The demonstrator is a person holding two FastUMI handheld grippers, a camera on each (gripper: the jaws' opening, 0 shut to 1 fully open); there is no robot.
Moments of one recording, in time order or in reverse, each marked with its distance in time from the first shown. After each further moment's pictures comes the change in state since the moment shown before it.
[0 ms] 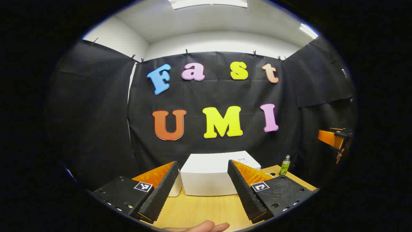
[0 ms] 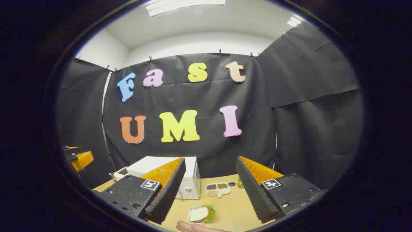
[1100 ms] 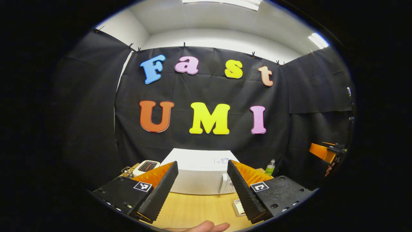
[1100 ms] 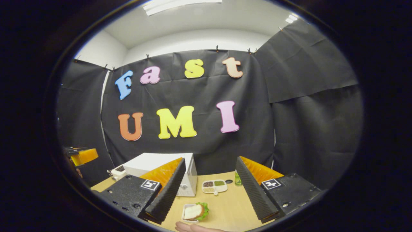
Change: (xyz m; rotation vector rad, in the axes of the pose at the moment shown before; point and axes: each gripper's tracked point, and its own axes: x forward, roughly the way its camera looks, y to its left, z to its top) left arm 0.026 -0.037 -0.019 -0.115 0.054 -0.089; right arm 0.005 -0.025 -0.011 0.010 0.027 0.006
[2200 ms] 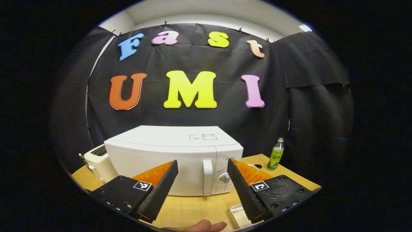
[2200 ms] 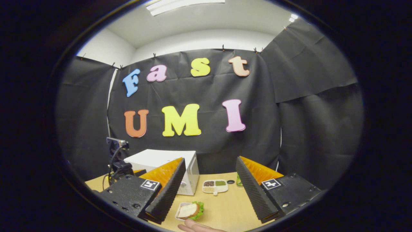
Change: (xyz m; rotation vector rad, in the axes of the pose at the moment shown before) left arm 0.183 -0.085 -0.179 0.066 0.079 -0.084; right arm 0.014 -0.015 -0.026 -0.011 -0.008 0.079
